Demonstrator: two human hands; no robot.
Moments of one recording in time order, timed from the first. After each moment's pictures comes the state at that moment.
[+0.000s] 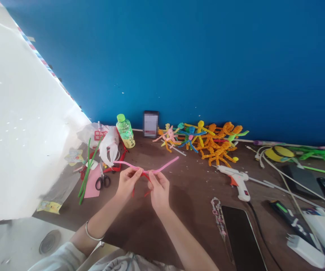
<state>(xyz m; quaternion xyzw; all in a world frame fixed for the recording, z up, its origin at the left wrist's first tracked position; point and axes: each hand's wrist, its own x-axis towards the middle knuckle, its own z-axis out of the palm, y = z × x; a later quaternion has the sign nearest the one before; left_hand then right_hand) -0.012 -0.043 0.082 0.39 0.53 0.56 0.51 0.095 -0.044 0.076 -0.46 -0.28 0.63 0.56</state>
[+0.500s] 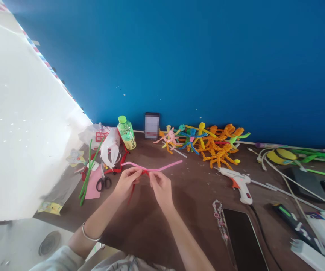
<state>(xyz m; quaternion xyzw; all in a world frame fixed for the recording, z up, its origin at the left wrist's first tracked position) -0.023 -0.033 0.070 0.32 0.48 0.52 0.63 0.109 -0.036 0.072 -0.51 -0.49 0.52 0.47</state>
